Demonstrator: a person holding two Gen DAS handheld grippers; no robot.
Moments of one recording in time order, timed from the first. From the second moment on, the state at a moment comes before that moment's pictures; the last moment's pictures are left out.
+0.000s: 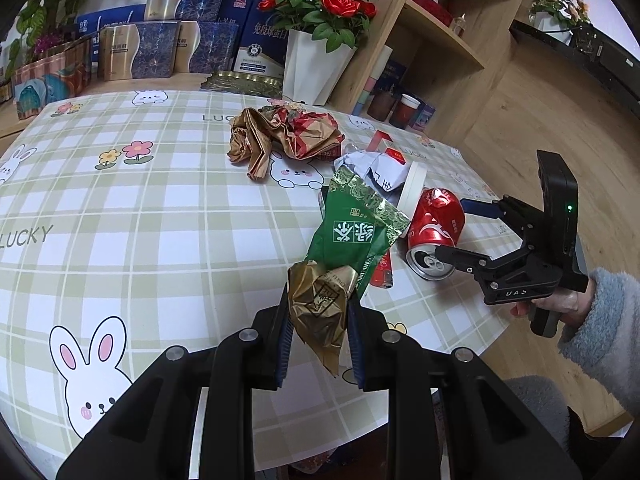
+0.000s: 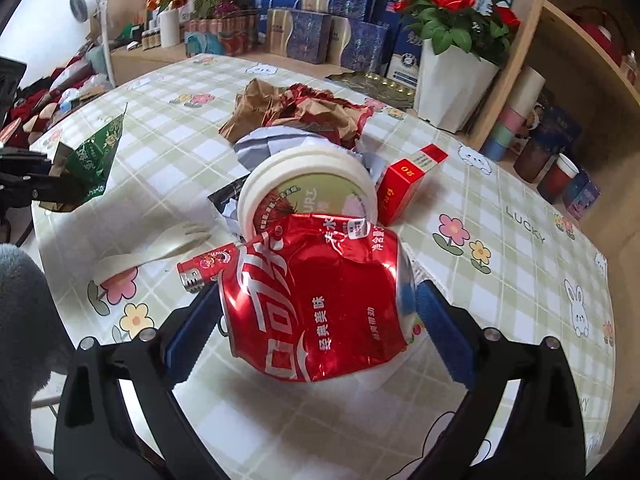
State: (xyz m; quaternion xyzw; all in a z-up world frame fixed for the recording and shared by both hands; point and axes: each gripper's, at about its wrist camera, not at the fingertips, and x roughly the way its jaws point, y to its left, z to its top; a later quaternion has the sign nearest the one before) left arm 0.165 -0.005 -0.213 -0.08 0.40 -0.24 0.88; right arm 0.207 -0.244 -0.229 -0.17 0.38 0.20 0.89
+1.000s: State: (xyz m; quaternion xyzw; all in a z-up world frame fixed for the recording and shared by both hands) left arm 0.021 0.004 -0.150 -0.05 0.35 -0.24 0.90; right arm 0.005 -0.230 -0.241 0.02 0.36 0.19 0.91
